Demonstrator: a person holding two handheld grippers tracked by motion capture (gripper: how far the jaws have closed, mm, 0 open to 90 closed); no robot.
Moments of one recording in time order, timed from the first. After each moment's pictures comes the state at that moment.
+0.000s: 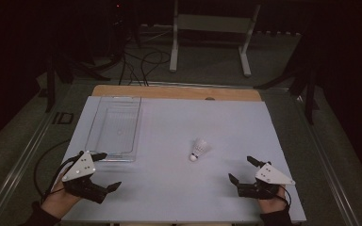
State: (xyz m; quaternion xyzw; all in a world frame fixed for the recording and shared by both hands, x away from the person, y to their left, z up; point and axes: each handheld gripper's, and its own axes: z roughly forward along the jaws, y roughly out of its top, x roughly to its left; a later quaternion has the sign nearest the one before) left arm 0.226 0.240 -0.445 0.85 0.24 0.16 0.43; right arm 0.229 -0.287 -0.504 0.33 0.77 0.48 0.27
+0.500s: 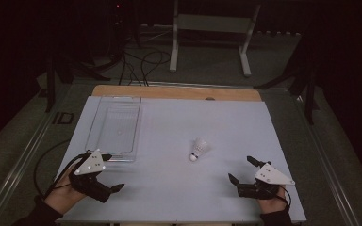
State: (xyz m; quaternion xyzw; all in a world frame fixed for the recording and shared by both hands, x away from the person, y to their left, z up) left arm 0.236 0.227 -0.445 0.89 0.23 0.13 0.37; right arm 0.229 -0.286 -0.503 0.33 0.77 0.48 0.27
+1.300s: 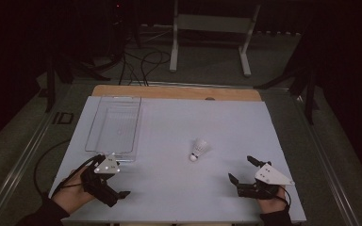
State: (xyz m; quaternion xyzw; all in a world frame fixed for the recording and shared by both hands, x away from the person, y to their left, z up) left arm 0.240 0.202 -0.453 0.92 0.23 0.07 0.30; right arm 0.228 -0.285 -0.503 0.33 0.77 0.47 0.28
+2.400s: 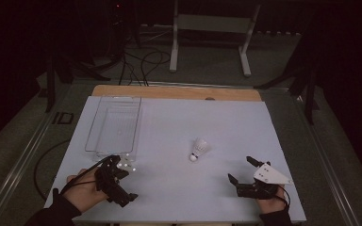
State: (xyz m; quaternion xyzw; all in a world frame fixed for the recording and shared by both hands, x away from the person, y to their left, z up) left arm 0.246 0.165 -0.452 0.94 0.26 0.02 0.20; right arm 0.229 -0.284 -0.505 0.33 0.77 0.47 0.28
